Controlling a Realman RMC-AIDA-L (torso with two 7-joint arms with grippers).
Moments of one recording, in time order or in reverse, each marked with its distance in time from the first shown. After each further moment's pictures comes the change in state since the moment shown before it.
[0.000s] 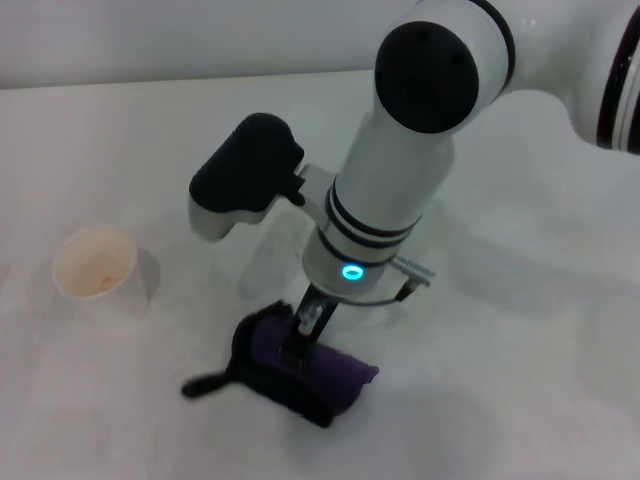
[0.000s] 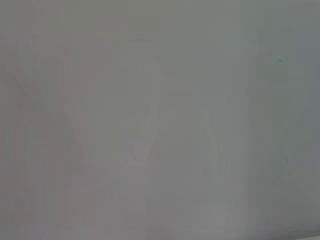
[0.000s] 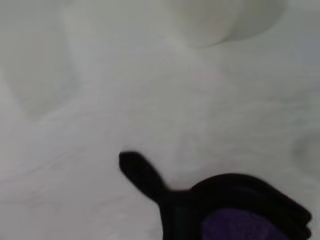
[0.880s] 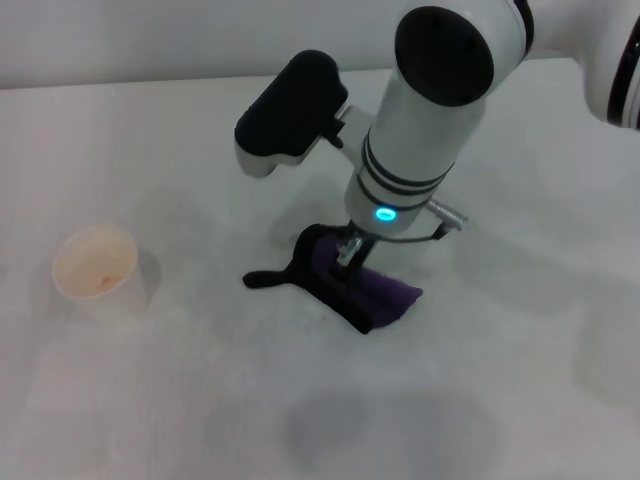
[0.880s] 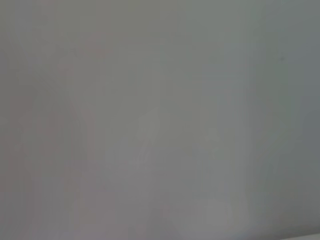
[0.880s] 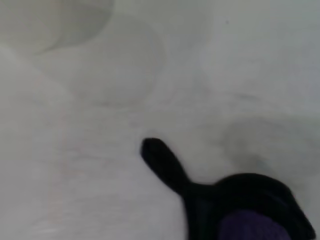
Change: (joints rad) left arm 0.004 -0.002 0.000 -0.003 -0.003 0.001 0.000; right arm -0.021 0.000 0.116 -0.007 -0.299 0.029 0.112
